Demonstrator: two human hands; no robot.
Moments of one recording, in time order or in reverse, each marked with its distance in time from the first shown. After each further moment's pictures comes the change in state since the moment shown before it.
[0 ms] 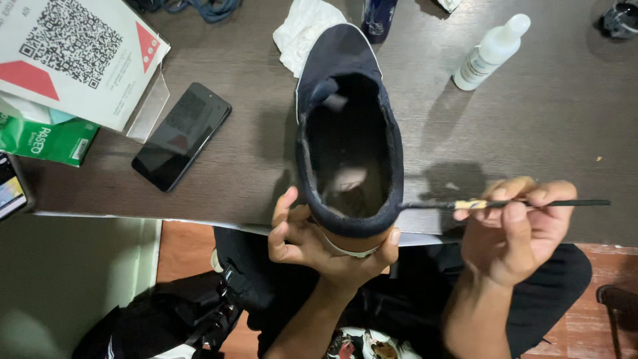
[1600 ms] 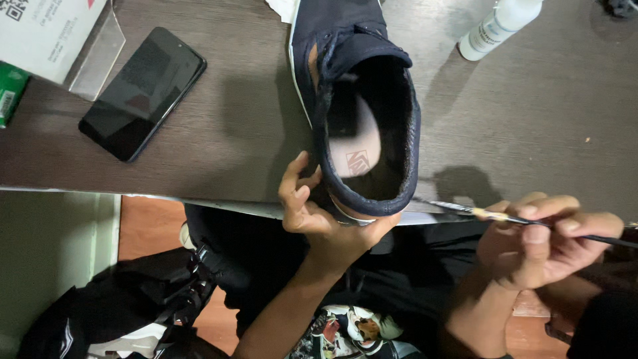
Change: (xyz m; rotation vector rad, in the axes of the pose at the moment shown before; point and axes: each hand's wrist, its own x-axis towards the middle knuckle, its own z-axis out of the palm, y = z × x) left_hand -0.010 -0.023 -0.007 0.078 -0.167 0.077; right_hand -0.027 -0.028 -0.032 -0.516 0.010 -0.213
